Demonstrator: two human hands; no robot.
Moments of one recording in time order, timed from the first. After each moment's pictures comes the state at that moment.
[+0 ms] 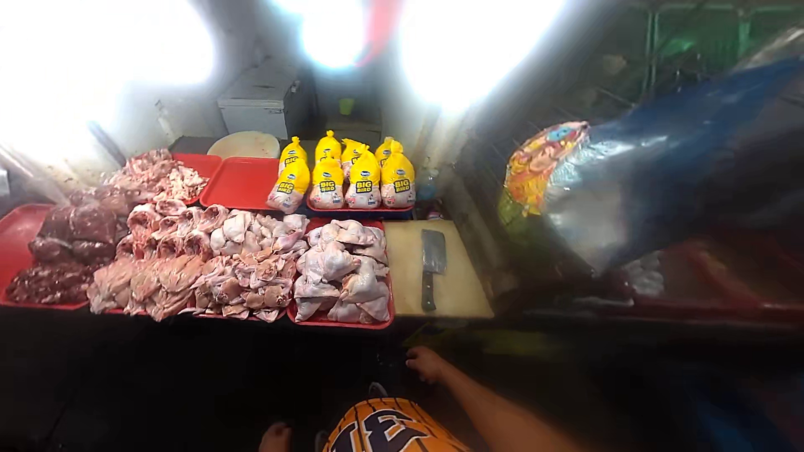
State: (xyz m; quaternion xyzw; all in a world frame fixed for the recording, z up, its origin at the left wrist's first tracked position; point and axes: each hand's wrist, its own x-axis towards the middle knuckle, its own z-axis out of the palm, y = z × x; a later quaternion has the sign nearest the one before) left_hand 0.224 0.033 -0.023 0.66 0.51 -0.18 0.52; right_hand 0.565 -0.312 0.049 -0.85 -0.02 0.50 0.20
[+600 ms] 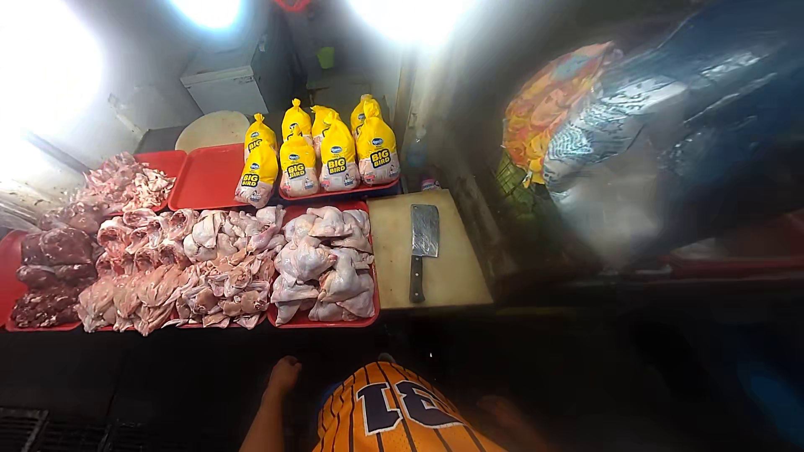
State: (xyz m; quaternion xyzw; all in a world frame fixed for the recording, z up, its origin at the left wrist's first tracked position) left_hand 0.406 0.047 0.022 0.77 0.42 -0.33 0.36; right_hand 0.501 -0.523 -0.017 -0.76 0.26 0.50 0.31
